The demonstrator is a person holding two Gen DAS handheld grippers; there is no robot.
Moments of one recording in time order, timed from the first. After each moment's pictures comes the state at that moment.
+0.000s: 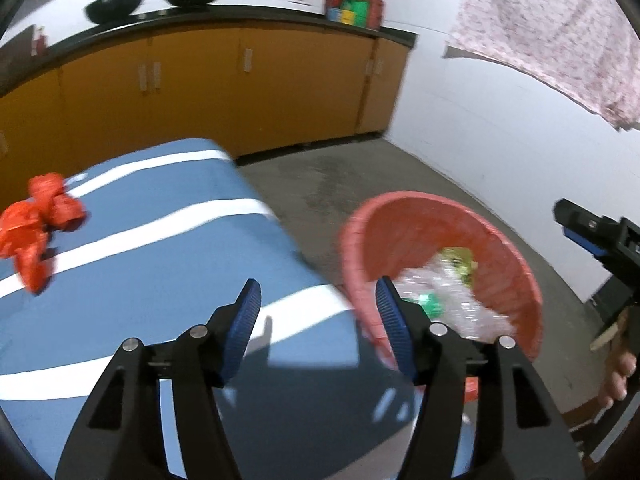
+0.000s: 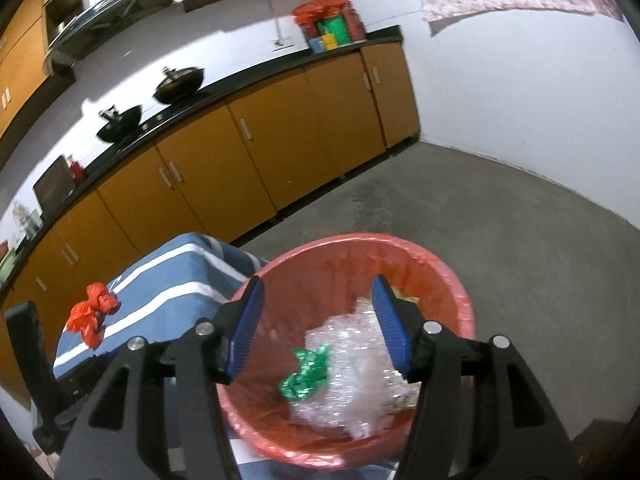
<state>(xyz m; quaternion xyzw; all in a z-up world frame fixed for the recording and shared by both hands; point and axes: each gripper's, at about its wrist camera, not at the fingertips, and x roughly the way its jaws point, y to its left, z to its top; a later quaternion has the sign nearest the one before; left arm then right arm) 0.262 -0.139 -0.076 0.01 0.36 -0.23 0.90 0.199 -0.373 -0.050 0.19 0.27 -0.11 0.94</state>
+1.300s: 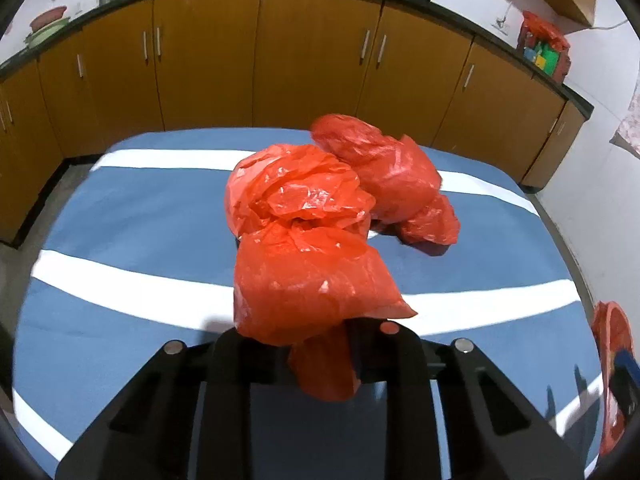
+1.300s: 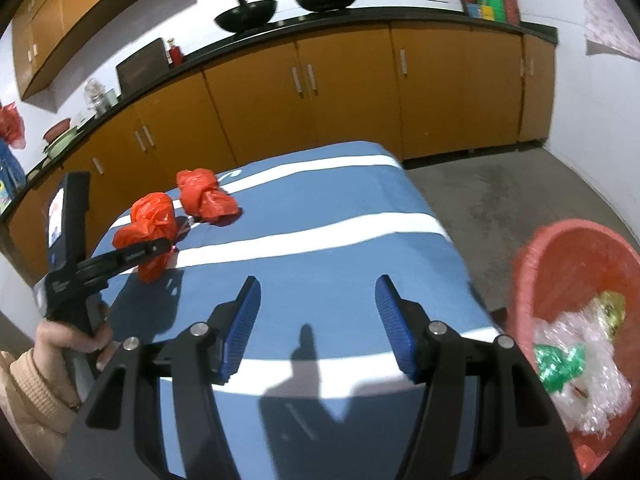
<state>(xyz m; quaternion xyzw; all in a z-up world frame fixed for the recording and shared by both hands) 0.368 0.113 -0.116 -0.09 0.40 0.02 0.91 0.333 -0.119 -0.089 0.08 0.34 0.07 0.93</state>
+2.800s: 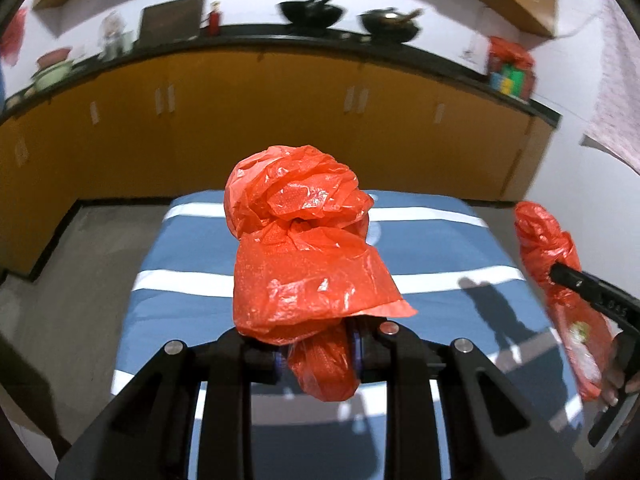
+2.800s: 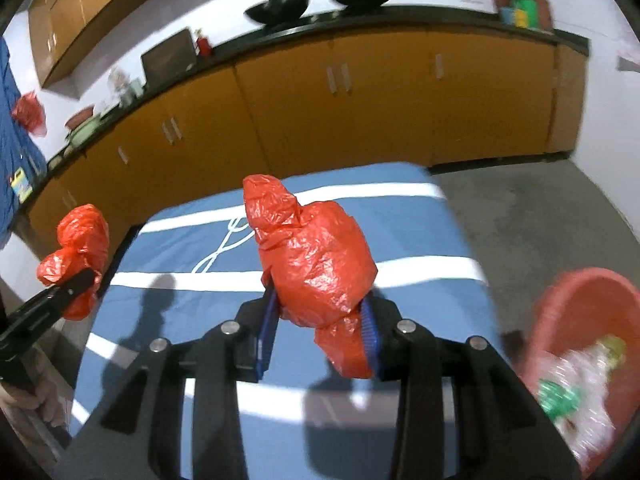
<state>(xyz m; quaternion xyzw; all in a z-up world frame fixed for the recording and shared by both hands) 0.262 0.120 -0.023 -0.05 0.33 -0.02 0.94 0.323 -0.138 -0.020 0.08 0.34 0.10 0.93</state>
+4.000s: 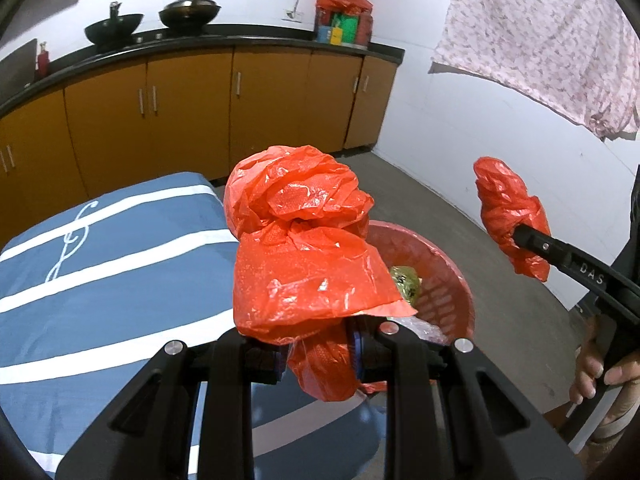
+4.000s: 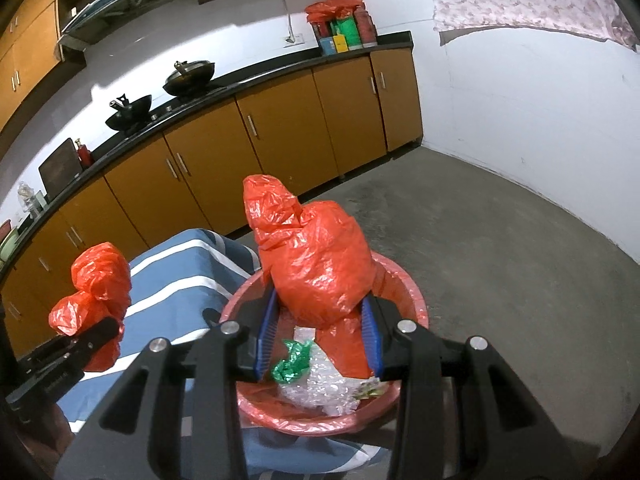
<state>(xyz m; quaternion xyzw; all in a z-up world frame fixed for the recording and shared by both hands) 0.216 -0.170 -0.008 0.01 0.35 -0.25 0.90 0.154 -0.412 -0.001 0.17 0.28 -0.11 0.94</state>
